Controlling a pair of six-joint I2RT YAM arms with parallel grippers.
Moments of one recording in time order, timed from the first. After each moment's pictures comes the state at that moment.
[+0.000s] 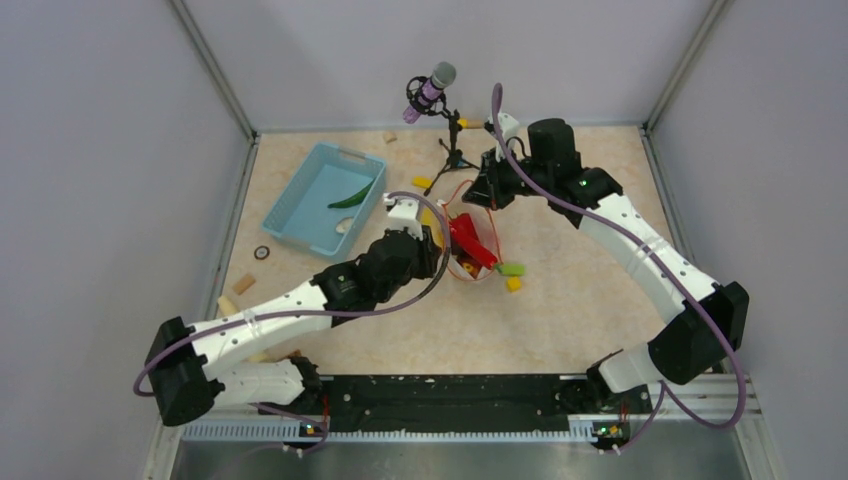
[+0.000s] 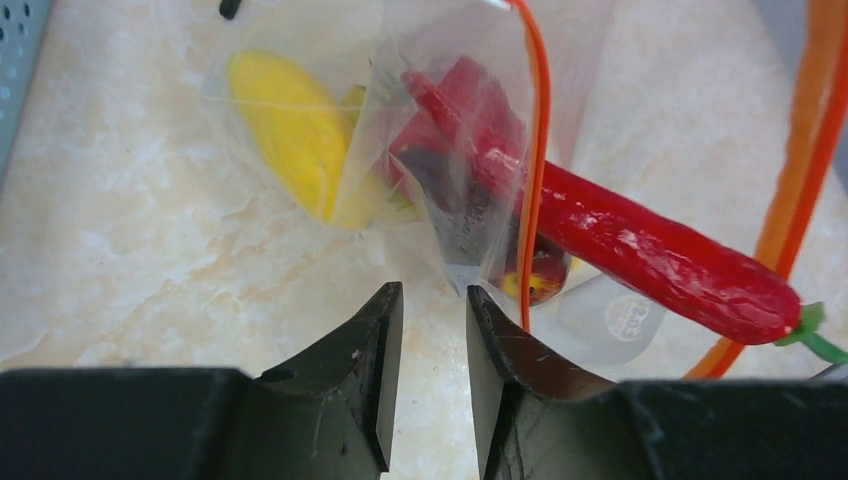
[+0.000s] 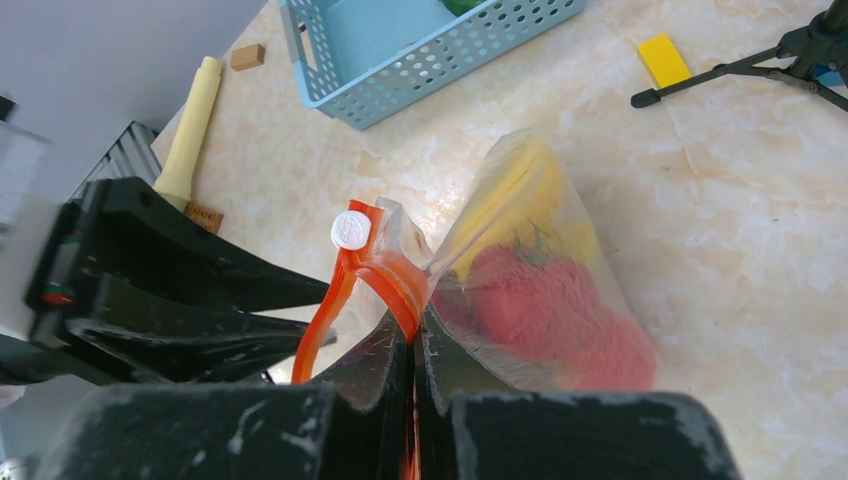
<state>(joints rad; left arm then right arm) -0.98 1.12 0.86 -0.16 -0.44 -0.56 0.49 1.44 1.40 -0.47 -0.53 0.14</state>
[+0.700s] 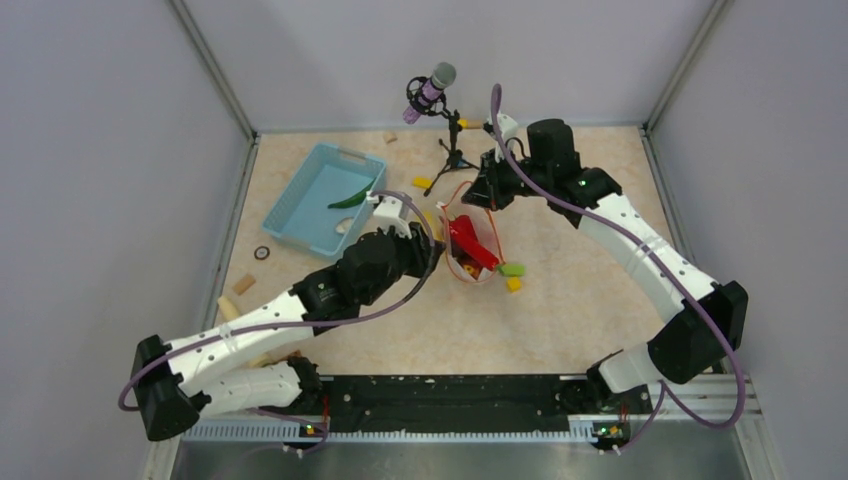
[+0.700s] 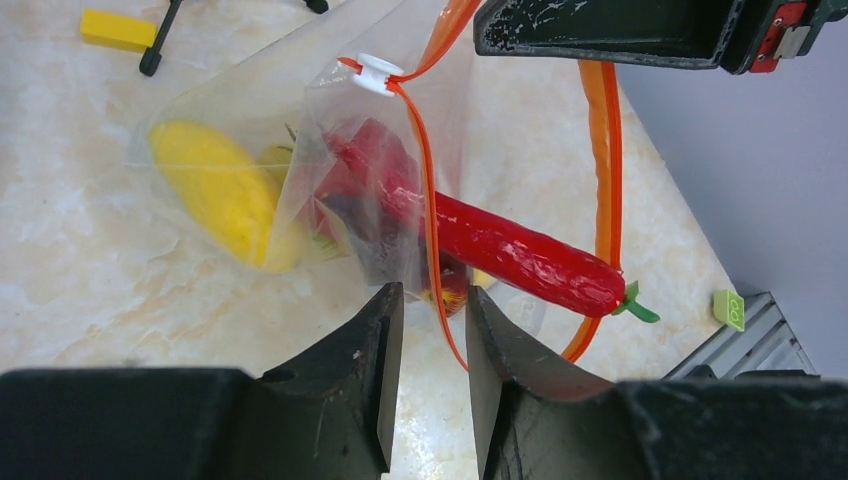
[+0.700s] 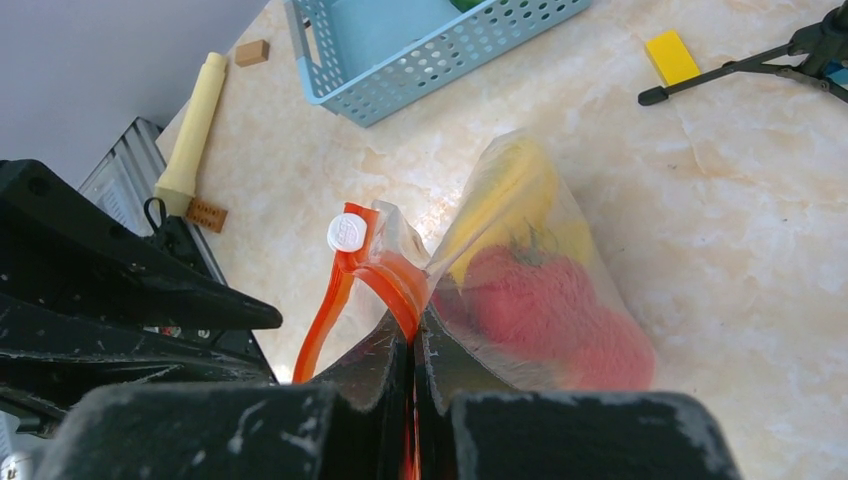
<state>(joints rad) -0.98 1.03 0.84 -0.09 -0.33 -0.57 0.49 1.44 1.40 -0.47 -0.54 0.14</state>
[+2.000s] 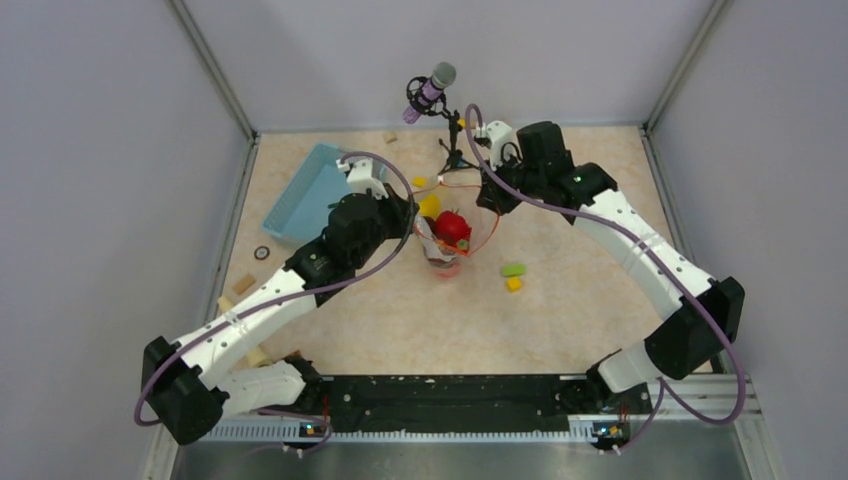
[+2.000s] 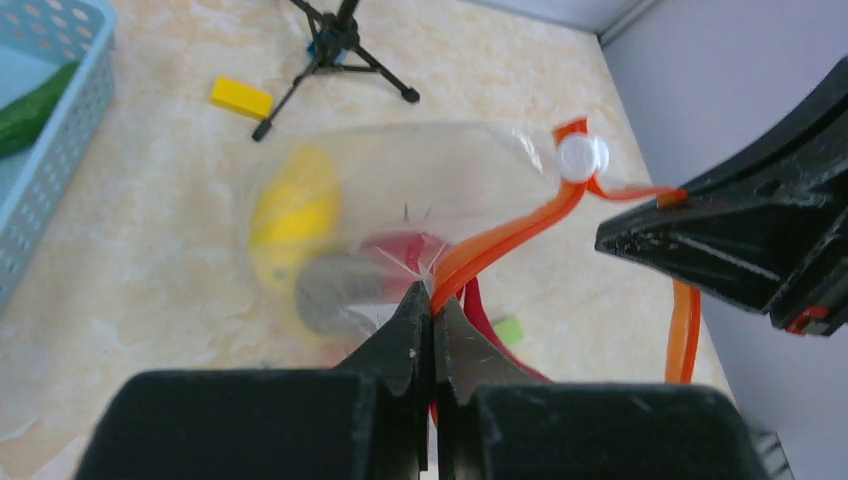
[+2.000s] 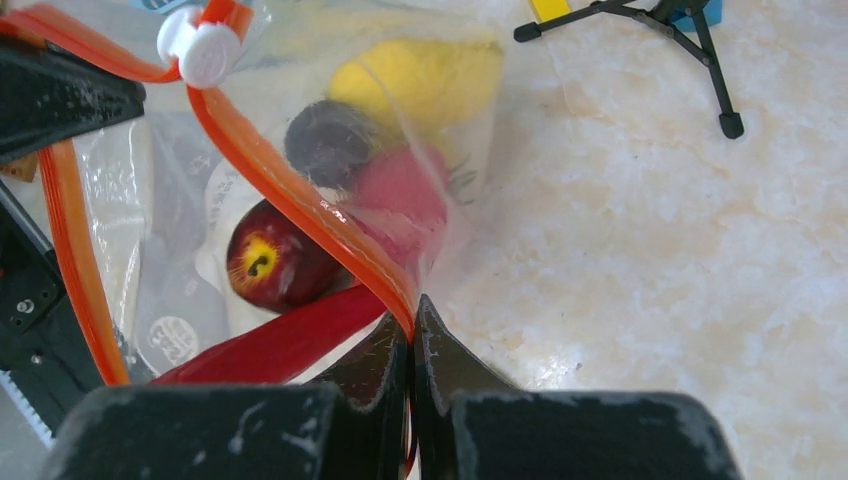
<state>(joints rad) -0.73 1.11 0.94 -0.07 -0.29 -0.62 0.53 1.47 1.46 -0.66 -0.31 -0.08</state>
